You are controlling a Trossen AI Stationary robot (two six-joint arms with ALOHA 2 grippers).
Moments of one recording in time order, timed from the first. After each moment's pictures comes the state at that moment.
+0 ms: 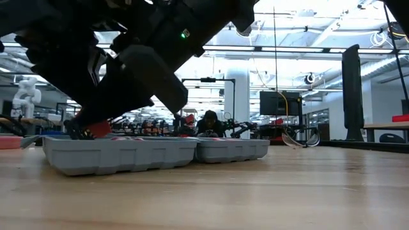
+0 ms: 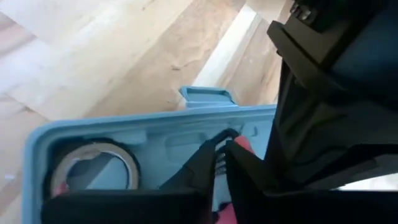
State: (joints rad) left arm -0.57 1.63 0.97 -0.56 -0.43 -0.66; right arm 0.29 2.31 1.75 -0.18 0.19 -0.41
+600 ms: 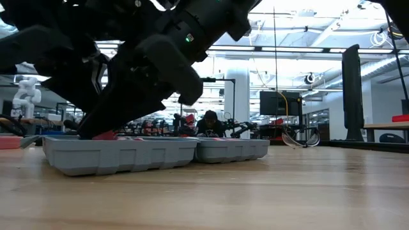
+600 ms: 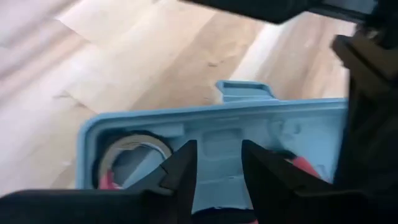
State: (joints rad) left arm -0.54 1.63 0.93 -0.56 -0.48 -0.62; right arm 0.26 2.31 1.75 -0.22 0.00 -0.35
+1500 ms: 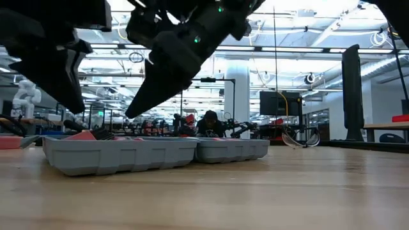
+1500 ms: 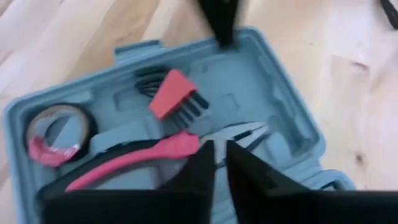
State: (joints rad) left arm -0.61 1.62 1.02 -0.87 -0.47 -0.80; right arm 0.13 2.20 1.68 -0.34 -0.05 -0.16
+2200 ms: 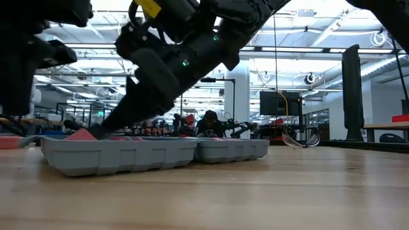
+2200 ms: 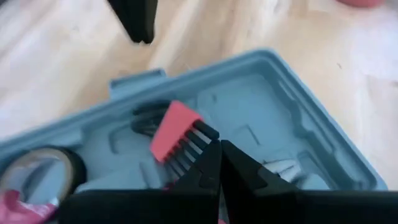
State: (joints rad) left arm -0.65 1.58 0.99 -0.76 -0.19 -0.72; right arm 0.12 2.28 1.60 -0.01 -0.13 -0.09
